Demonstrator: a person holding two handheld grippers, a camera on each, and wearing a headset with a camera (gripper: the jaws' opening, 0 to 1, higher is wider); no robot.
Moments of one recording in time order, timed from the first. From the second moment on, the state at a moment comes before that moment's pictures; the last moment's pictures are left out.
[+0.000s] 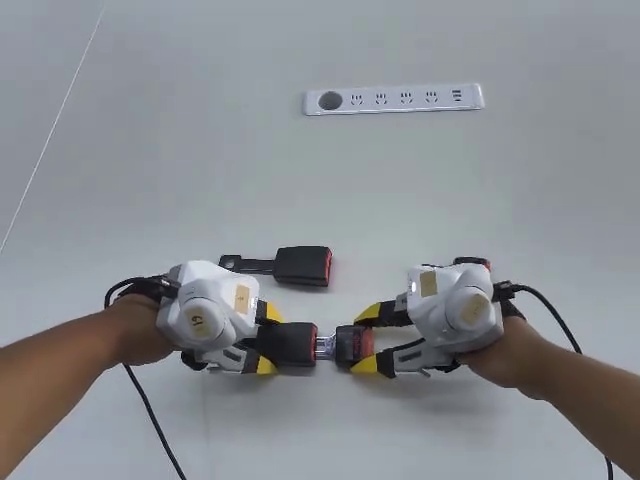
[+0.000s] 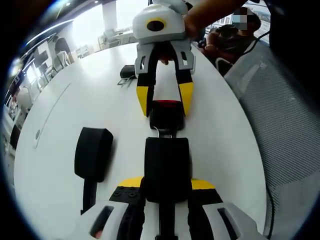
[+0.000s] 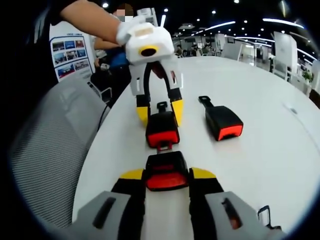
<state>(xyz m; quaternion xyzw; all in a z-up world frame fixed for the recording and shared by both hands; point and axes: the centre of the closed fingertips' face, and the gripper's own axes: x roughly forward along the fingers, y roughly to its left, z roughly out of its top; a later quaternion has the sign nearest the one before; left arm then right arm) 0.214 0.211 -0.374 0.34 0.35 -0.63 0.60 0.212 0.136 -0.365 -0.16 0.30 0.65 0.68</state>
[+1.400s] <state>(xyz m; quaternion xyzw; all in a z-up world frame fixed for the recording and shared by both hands) 0.216 0.211 -0.371 0.33 0.34 -0.64 0.60 0.210 0.149 -0.362 -0.17 0.27 0.63 0.71</state>
